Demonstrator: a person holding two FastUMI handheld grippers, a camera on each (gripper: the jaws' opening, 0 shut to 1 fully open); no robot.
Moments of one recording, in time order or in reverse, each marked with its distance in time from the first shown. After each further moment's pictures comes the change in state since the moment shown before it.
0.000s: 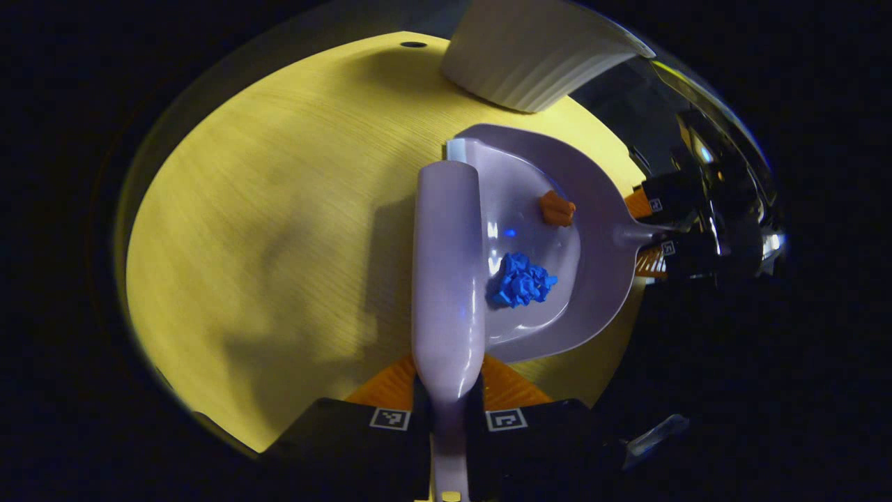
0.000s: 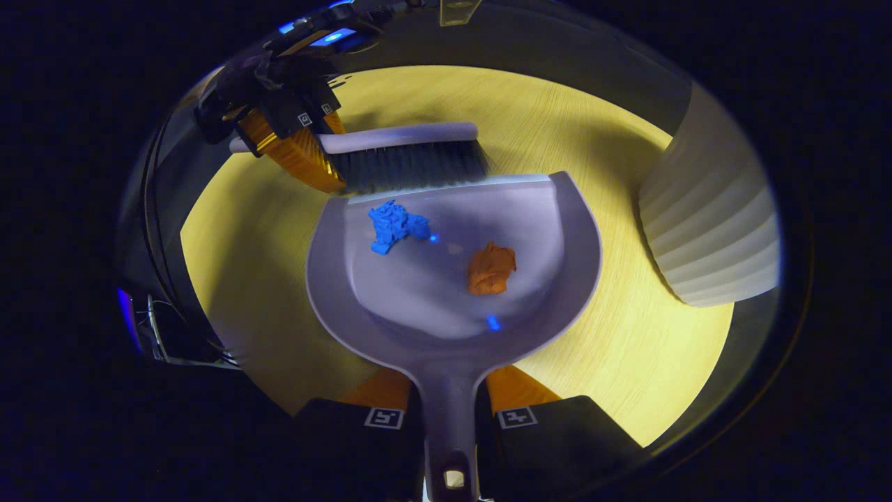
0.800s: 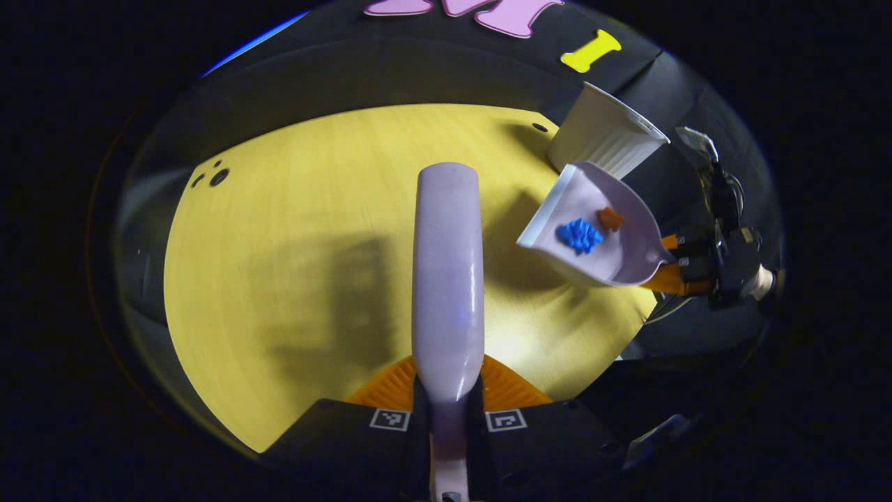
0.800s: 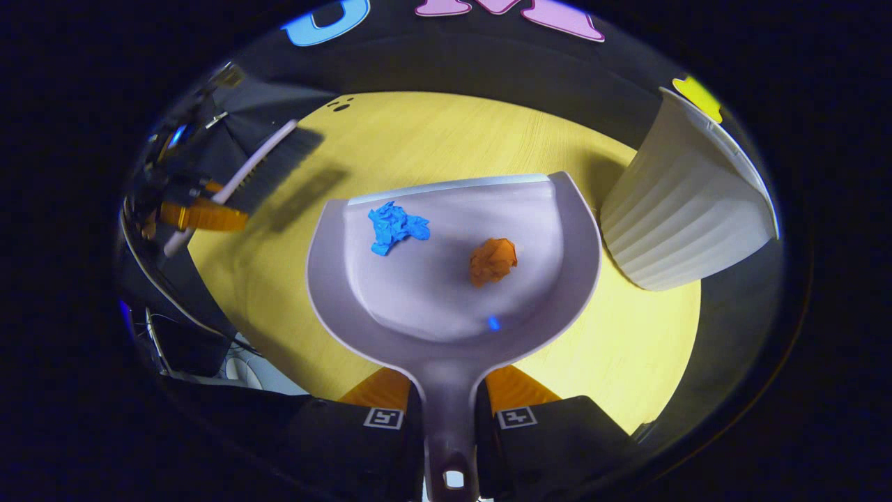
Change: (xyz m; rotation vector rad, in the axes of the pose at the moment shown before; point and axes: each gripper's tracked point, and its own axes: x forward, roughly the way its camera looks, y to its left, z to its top) left arm -0.061 0.004 -0.176 -0.500 -0.412 0.237; right arm -0.058 0.005 0.006 0.036 -0.093 -0.062
